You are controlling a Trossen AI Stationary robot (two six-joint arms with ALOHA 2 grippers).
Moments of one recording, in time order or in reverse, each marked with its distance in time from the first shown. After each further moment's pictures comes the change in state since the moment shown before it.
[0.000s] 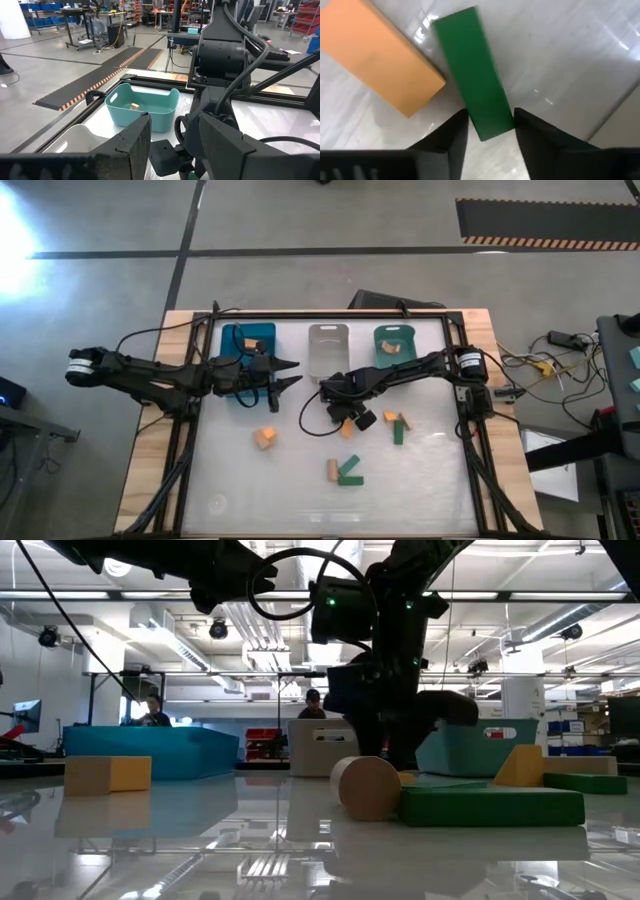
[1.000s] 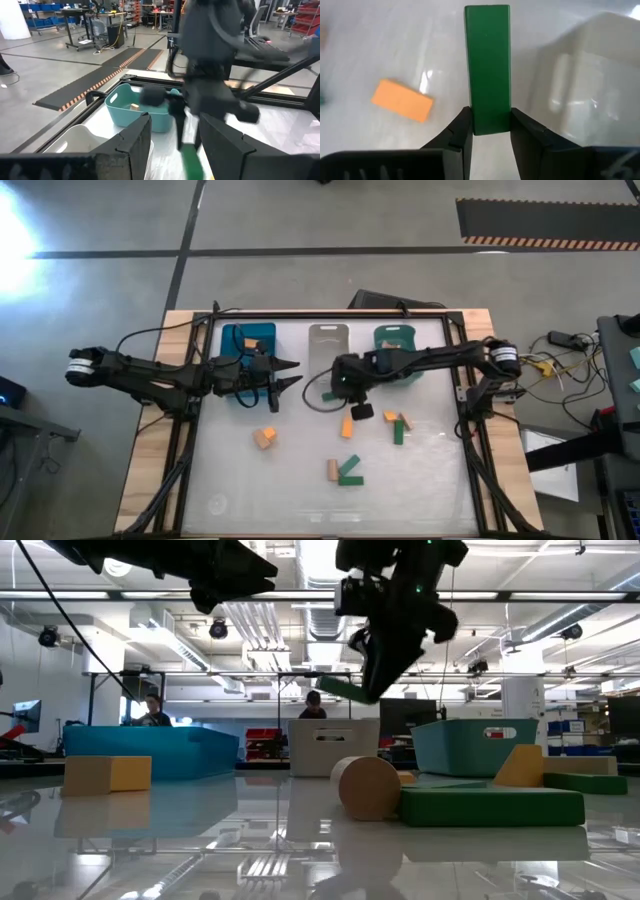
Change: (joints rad) left arm 0.000 0.000 0.000 0.003 0.000 0.001; right arm -0.057 -0.291 -0.002 -0.037 -0.017 0.385
